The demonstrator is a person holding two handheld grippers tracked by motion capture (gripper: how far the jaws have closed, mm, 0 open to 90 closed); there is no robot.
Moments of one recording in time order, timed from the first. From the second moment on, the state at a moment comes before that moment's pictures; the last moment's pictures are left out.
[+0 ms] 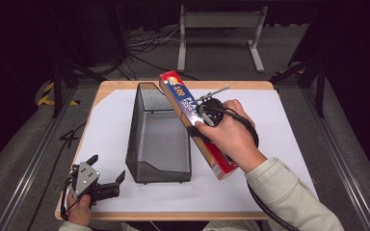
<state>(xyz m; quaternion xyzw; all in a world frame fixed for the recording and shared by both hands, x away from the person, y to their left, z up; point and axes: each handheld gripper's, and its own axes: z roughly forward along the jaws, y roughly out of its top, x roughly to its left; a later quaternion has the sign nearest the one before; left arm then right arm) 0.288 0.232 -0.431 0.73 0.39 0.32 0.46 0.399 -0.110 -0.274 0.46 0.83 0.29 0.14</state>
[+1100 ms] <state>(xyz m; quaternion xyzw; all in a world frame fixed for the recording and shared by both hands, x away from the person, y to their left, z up) 0.289 0.233 -0.430 0.73 0.39 0.32 0.46 0.414 -0.053 -0.309 0.46 0.83 0.27 0.13</state>
